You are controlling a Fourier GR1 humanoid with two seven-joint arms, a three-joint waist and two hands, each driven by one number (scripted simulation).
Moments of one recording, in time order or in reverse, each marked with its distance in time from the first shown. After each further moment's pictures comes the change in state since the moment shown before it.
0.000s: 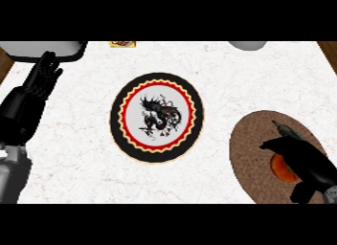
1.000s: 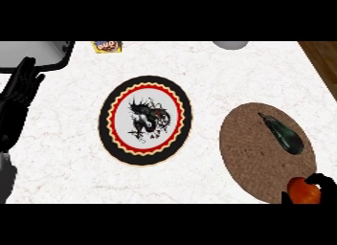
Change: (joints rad) left arm 0.058 0.022 0.071 -0.006 0.002 -0.007 -0.008; right arm 0.418 0.318 -0.192 -0.321 0.168 -0.329 0.578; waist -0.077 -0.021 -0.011
